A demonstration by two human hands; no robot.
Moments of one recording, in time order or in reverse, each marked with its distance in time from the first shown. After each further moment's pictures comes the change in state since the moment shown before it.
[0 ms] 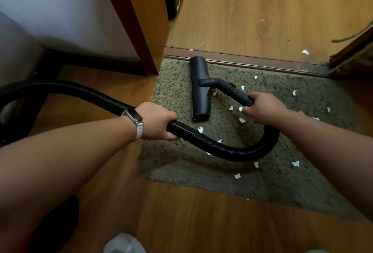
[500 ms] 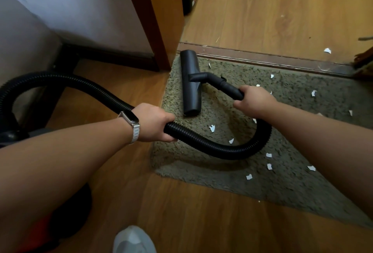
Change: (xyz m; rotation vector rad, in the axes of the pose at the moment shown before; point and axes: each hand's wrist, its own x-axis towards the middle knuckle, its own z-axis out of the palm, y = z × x) left_hand -0.034 -0.016 0.006 0.021 -0.045 -0.050; right_hand 0.017 -0.057 0.013 -0.019 -0.014 -0.134
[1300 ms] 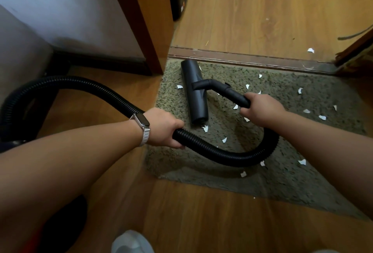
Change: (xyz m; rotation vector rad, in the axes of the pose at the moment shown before) left_hand 0.021 0.030 -0.009 0.004 -0.018 0.138; right_hand -0.033 0.035 -0.001 -0.053 0.053 0.044
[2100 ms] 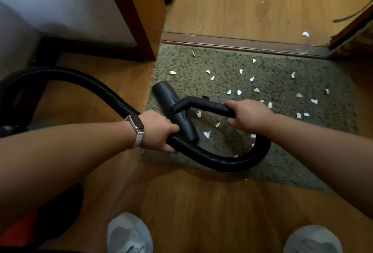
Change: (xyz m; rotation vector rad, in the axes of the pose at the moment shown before) left_hand -0.021 0.039 0.008 0.015 -0.149 0.043; right_hand -0.048 -0.005 0.024 -0.193 -0.102 -0.292
